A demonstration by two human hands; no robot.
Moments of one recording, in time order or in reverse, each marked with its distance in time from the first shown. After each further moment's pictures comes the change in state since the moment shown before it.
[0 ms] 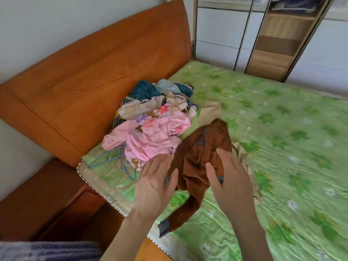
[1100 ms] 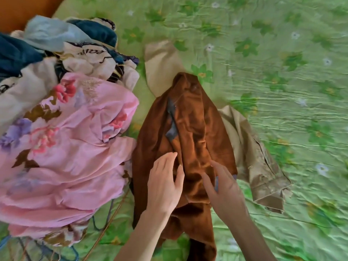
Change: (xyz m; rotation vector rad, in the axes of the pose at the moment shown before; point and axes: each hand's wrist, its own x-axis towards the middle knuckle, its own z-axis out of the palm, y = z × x) left_hand 0.110 -0.201 0.446 -0.248 -0.550 -0.046; right_hand 0.145 0.234 0.323 0.024 -0.103 0.676
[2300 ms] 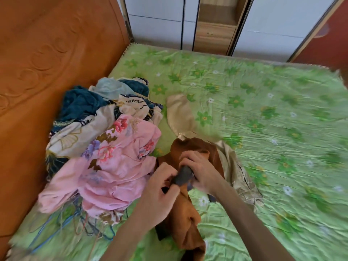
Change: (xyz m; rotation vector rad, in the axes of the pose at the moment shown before) left_hand -0.073 0.147 -0.296 -0.462 -0.151 0.079; right_hand -0.029 -0.172 -0.127 -0.196 -0.249 -0.827
